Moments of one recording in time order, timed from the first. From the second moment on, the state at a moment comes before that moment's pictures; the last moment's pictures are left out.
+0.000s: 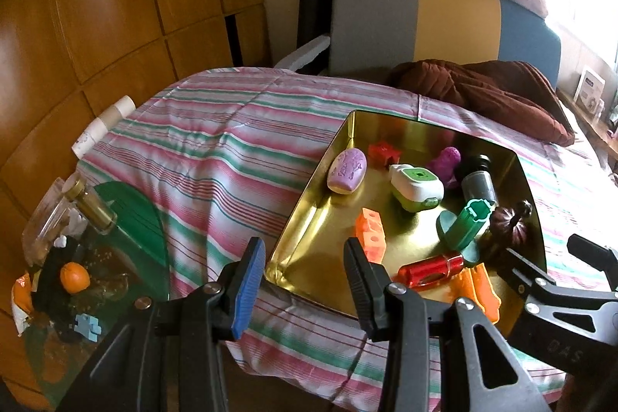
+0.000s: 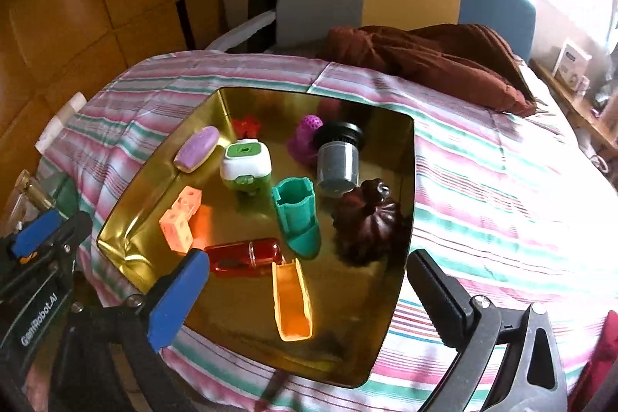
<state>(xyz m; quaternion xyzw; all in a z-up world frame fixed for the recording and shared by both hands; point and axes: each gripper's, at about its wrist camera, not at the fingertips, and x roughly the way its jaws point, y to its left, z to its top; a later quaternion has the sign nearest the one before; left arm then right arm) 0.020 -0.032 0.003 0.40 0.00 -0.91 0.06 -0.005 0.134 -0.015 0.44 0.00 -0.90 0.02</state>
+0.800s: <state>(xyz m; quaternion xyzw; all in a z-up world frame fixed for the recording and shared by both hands) 0.011 -0.021 -0.006 0.43 0.00 -0.90 0.03 -0.010 0.129 -0.017 0.45 -0.01 -0.89 0.02</state>
